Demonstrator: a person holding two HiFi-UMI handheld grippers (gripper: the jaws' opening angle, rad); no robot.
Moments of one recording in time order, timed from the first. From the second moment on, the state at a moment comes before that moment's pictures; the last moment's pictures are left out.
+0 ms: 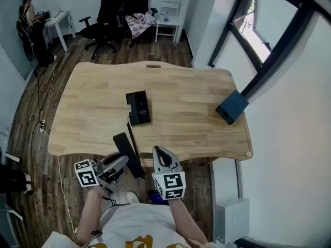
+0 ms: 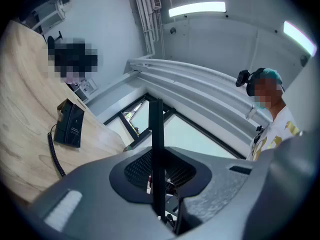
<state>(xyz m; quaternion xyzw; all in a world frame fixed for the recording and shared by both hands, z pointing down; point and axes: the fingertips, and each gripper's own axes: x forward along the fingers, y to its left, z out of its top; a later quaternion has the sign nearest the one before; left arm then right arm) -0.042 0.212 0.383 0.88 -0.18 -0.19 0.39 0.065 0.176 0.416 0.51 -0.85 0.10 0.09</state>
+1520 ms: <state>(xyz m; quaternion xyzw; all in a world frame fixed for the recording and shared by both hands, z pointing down) -0.019 0.165 0.402 0.88 -0.20 -0.16 0.40 0.109 0.134 0.434 0.49 -0.86 0.13 0.05</state>
